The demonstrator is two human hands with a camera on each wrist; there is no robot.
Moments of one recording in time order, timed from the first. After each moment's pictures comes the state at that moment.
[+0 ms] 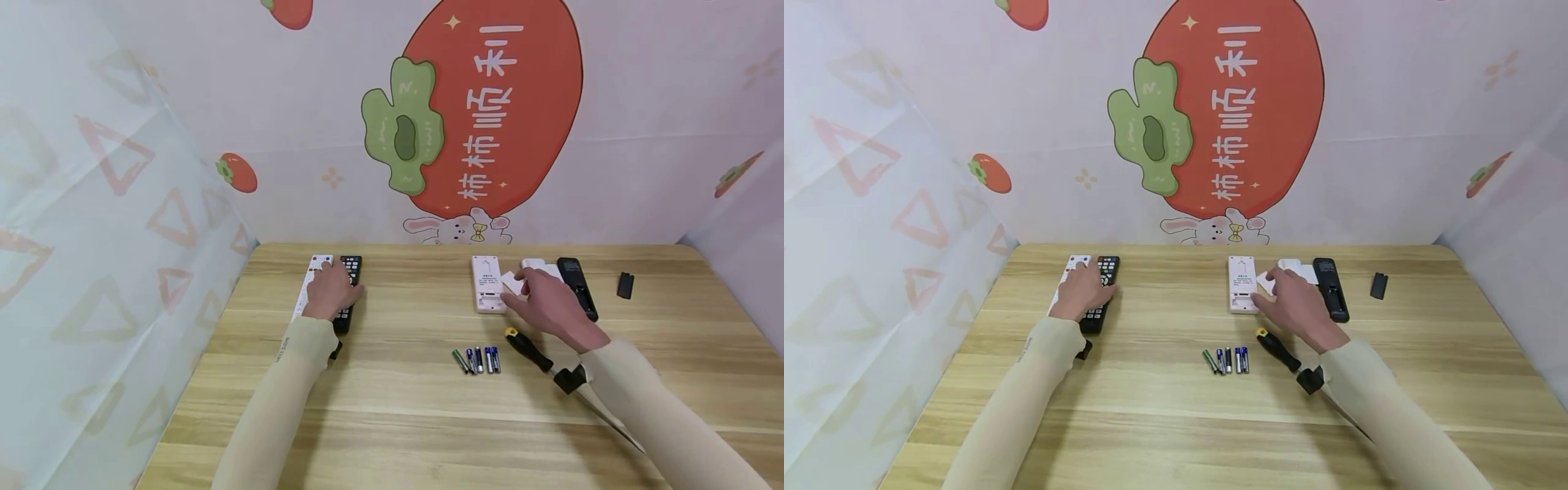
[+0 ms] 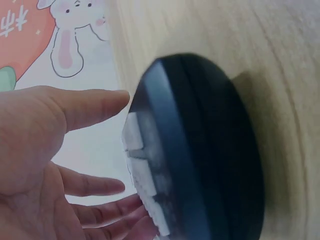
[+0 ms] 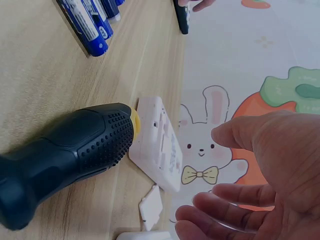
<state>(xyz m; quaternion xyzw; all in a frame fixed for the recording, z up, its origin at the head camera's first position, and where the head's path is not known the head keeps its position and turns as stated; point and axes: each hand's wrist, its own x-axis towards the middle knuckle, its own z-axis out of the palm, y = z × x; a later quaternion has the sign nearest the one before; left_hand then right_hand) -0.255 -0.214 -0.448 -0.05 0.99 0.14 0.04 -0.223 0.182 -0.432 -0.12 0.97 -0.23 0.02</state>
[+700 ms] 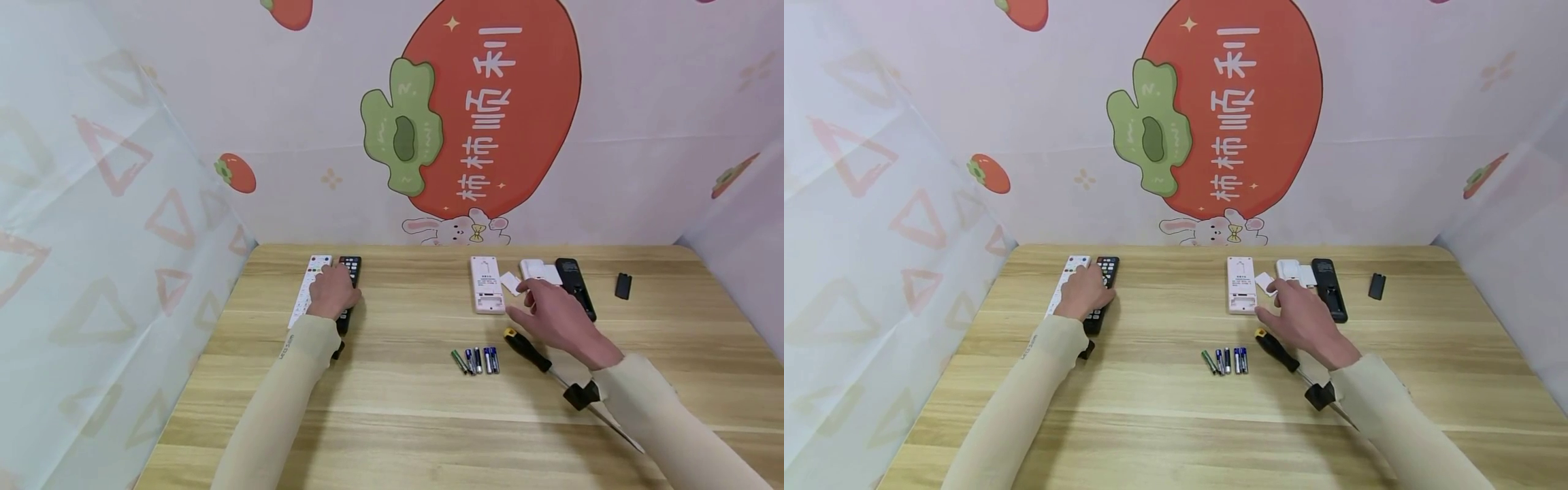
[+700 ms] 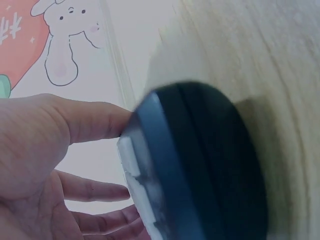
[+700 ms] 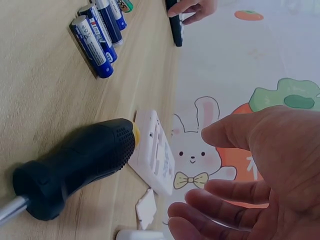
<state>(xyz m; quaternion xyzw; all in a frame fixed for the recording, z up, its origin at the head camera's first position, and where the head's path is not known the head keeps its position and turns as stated) -0.258 -0.206 -0.451 -0.08 0.99 0.13 0.05 -0.200 0.185 -0.427 -0.13 0.97 -0.22 0.03</state>
